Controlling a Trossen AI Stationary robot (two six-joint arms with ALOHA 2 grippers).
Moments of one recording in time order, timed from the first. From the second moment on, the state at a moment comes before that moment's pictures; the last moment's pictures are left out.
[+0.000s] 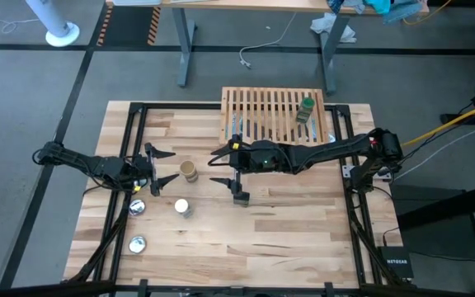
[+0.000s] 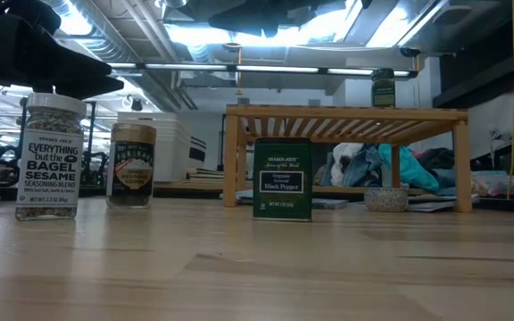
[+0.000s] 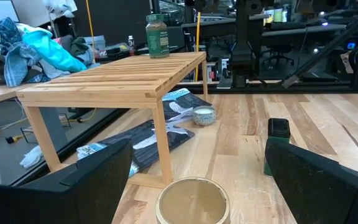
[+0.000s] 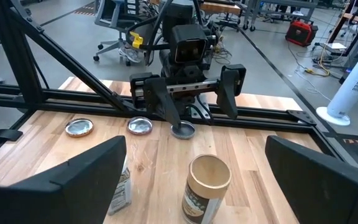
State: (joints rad) left arm -0.31 0.08 0.03 0.02 -0.60 0.08; right arm 0.05 1.71 1.25 0.24 0.05 -0.08
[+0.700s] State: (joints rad) left arm -0.31 0.08 0.02 0.07 -0.60 -0.47; right arm 0.05 1.71 1.25 0.24 0.06 -0.08
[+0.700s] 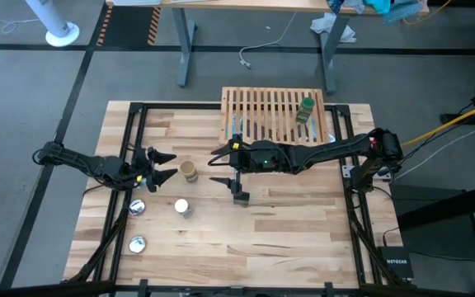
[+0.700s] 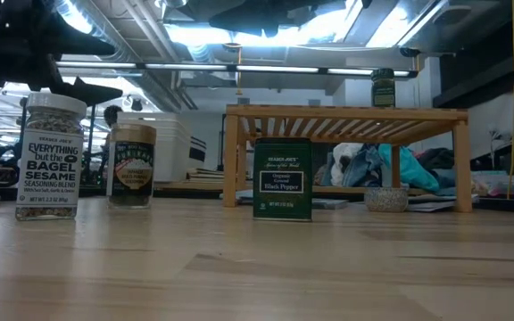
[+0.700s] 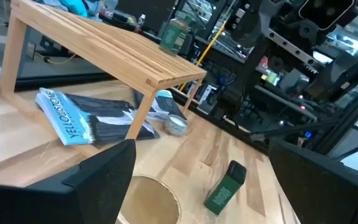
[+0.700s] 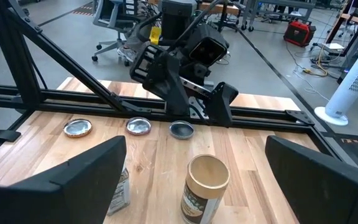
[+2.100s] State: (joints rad) left arm -0.26 0.39 0.03 0.01 -0.63 -0.31; right arm 0.05 1.70 1.25 0.14 -0.05 -0.03
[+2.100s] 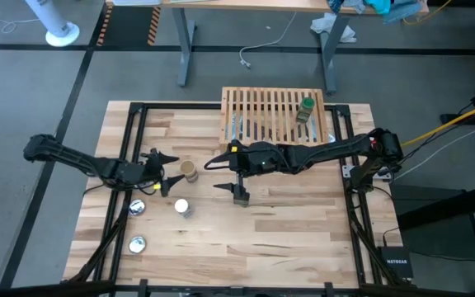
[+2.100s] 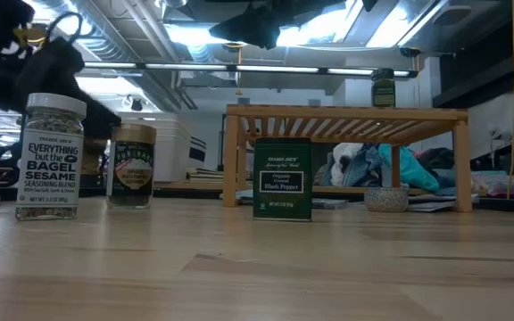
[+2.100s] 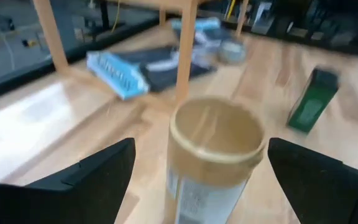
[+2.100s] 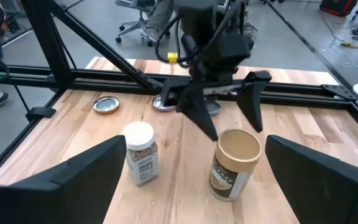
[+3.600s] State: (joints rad) left arm -0.10 0.89 0.03 0.43 -0.47 -0.44; right arm 0.05 1.70 1.25 0.14 -0.05 -0.03
